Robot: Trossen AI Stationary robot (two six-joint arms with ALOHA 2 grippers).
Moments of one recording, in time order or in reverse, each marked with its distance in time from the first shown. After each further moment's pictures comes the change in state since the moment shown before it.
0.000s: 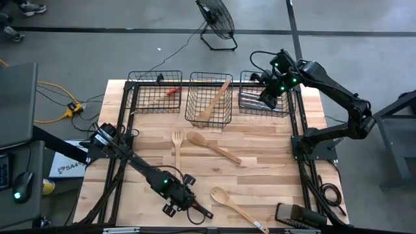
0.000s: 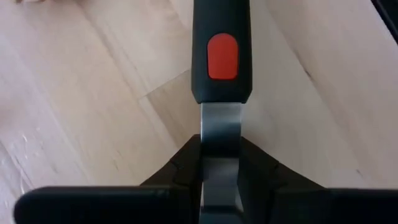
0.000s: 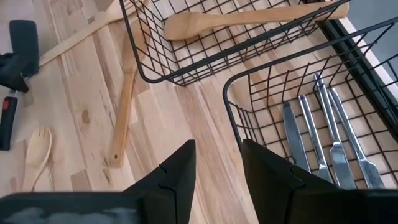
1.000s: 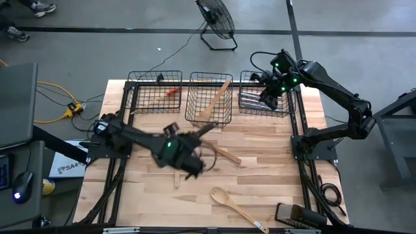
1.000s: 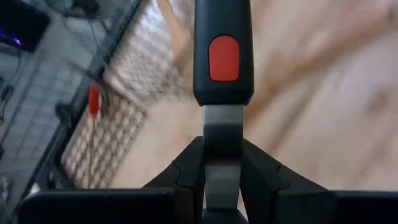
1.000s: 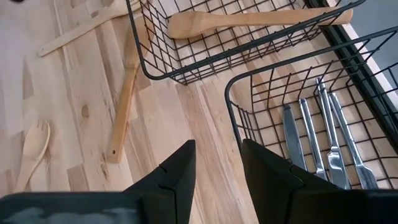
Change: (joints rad) left arm 0.246 -0.047 0.712 -1.175 -0.625 -0.834; right arm 0.000 -0.004 0.000 -0.006 -0.007 -0.045
